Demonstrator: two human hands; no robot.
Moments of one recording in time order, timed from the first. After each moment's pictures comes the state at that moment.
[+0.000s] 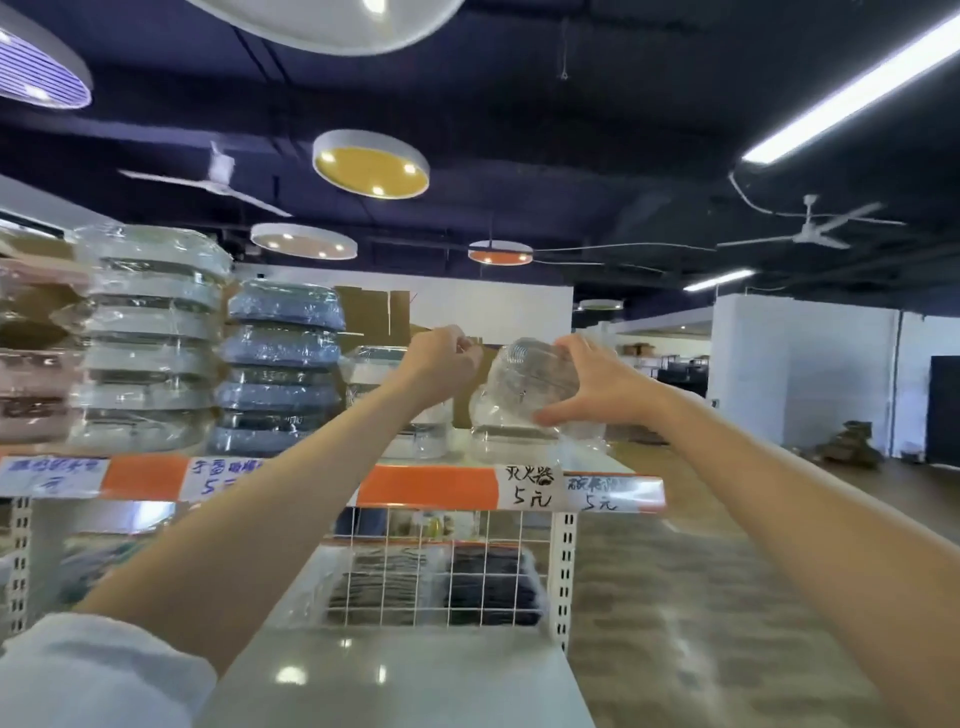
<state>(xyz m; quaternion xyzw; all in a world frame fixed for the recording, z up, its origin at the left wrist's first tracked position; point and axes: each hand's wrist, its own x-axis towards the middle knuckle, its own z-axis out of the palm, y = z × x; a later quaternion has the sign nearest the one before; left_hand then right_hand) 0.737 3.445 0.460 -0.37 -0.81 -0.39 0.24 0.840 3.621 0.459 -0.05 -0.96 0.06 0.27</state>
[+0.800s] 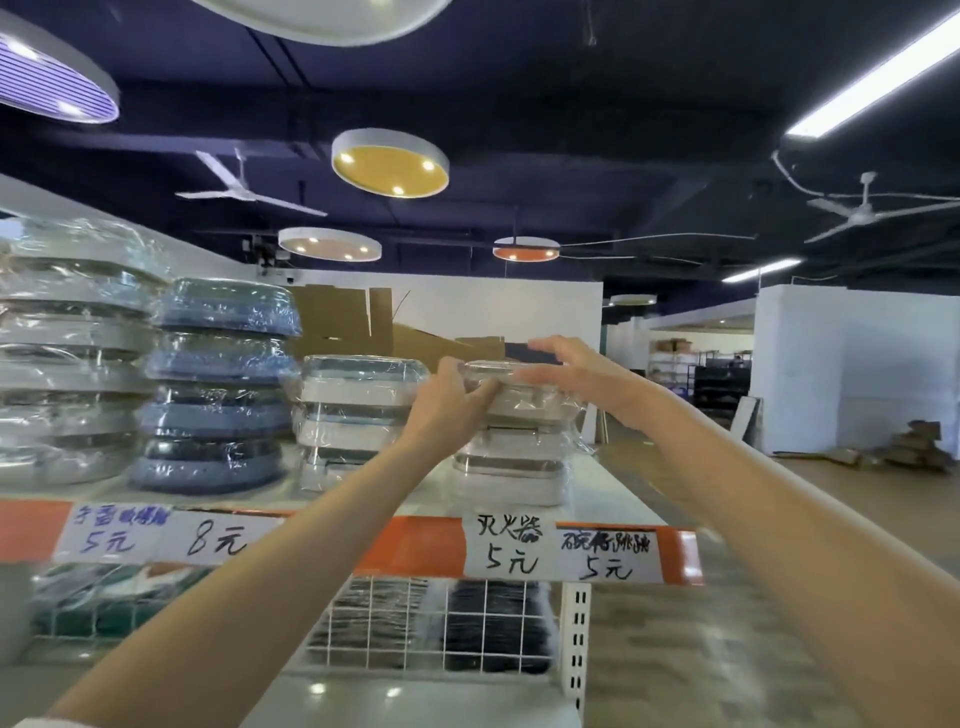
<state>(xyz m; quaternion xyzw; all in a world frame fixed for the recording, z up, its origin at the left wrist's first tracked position) 0.682 3.533 0.431 -0.30 -0.80 -0.47 0.19 0.757 3.684 0.471 0.05 -0.92 0.31 0.23</state>
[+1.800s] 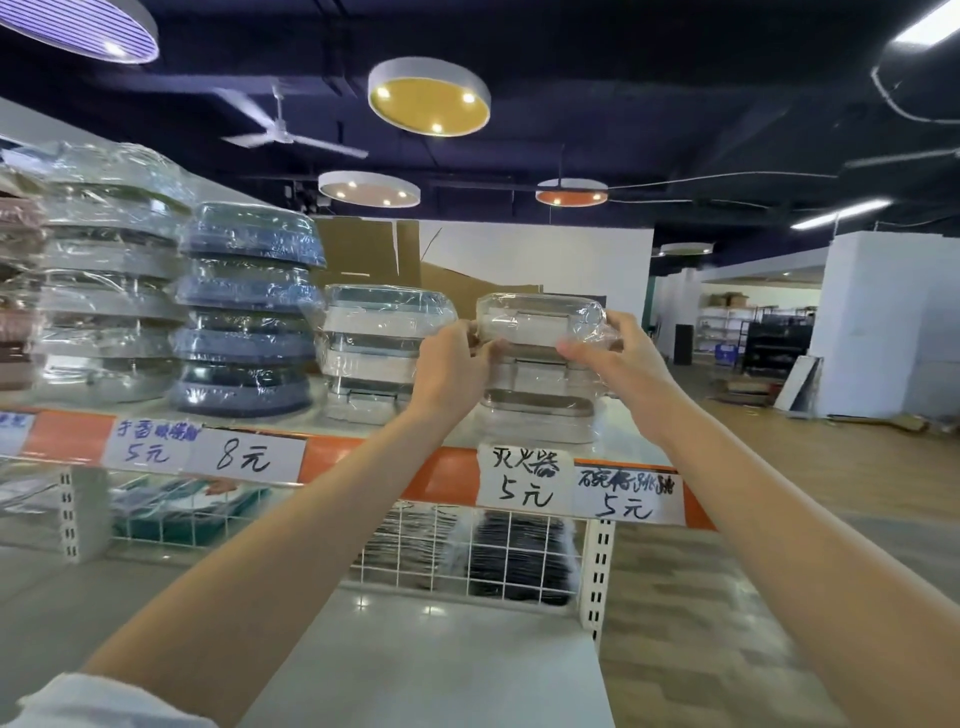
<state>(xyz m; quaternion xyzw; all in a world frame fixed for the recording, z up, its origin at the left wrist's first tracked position) 0.674 3.529 0.399 -0.28 -0.77 -0.50 0.29 0.746 3.695 0.408 -0.03 -0.80 0.49 0.34</state>
